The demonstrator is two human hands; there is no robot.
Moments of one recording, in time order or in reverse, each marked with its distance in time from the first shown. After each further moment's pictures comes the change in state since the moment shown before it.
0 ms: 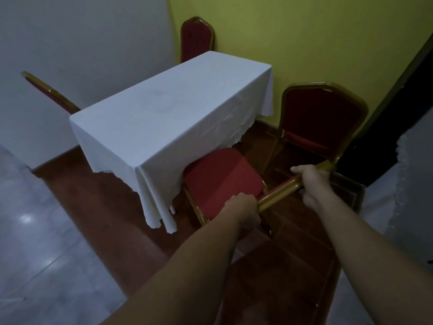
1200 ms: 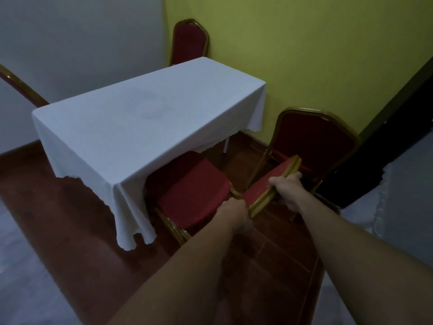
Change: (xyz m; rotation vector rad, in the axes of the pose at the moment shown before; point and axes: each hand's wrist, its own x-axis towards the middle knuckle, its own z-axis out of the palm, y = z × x) left_hand 0.088 -0.044 -0.046 -0.157 0.012 -0.035; right_hand 0.073 -0.028 0.092 -0.445 -0.109 -0.082
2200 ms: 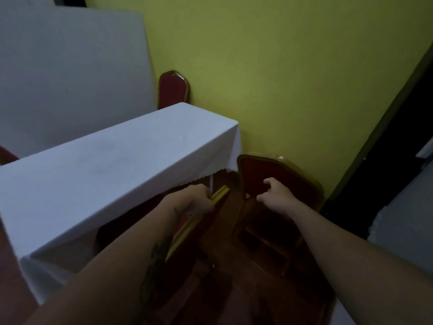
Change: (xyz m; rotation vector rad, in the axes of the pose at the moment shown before) left_hand 0.141 0.185 -0.124 0.037 0.080 -0.072; right_hand 0.204 -0.083 -0.198 -0.510 -0.172 -0.296
